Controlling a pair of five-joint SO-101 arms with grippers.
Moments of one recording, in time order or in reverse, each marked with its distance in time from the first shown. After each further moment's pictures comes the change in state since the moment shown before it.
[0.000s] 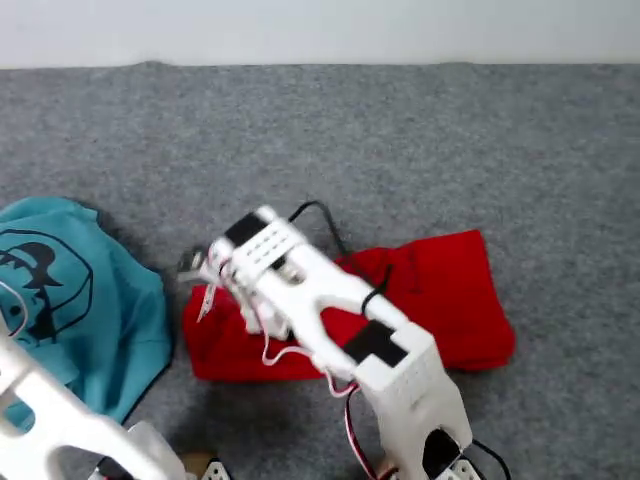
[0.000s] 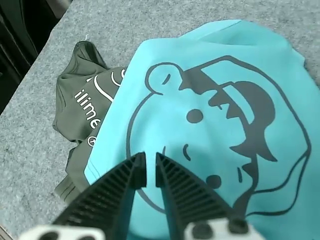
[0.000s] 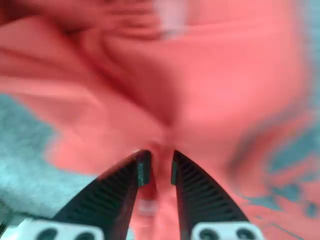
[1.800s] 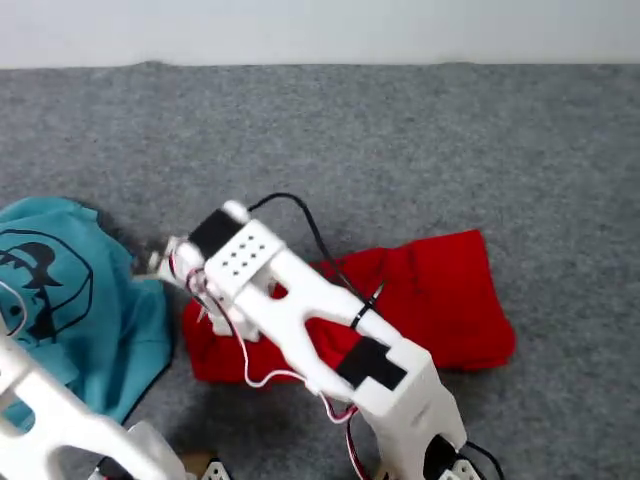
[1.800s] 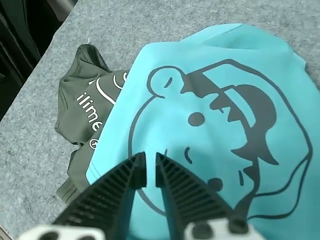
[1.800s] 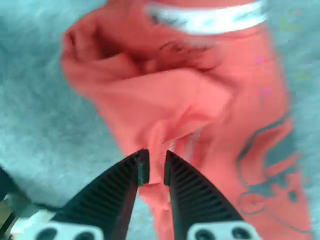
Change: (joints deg) left arm 0.0 0.0 0.0 -0.7 -0.1; right arm -8.9 -4.1 -6.6 8.3 -1.8
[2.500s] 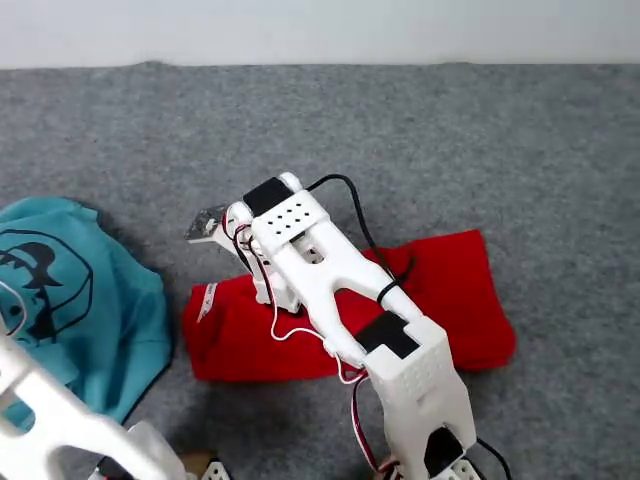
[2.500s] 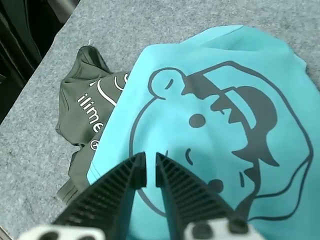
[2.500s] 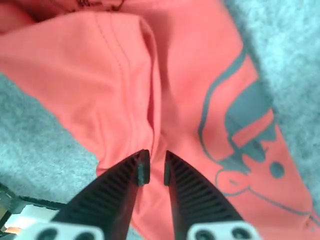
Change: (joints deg) left arm 0.0 0.0 0.0 -0.4 0.0; right arm 12.2 3.8 -1.1 -0.3 3.7
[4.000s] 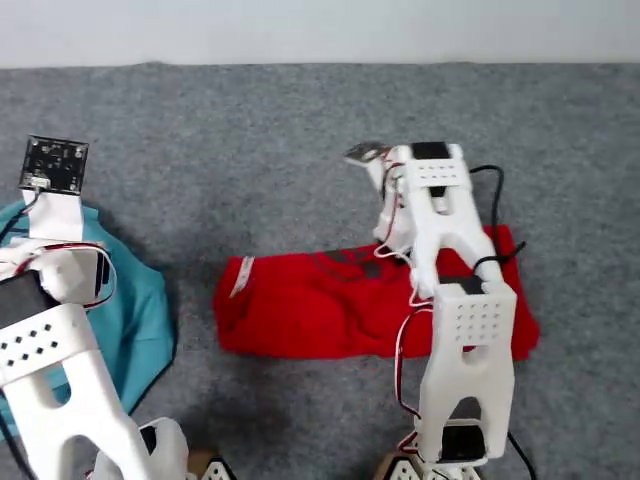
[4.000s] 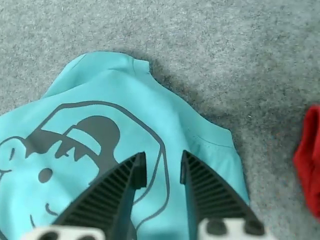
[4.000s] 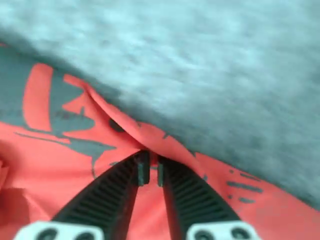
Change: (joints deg) left arm 26.7 0.0 -1.8 10.5 -1.7; right arm 36.1 14.1 -8.4 -12.0 3.0
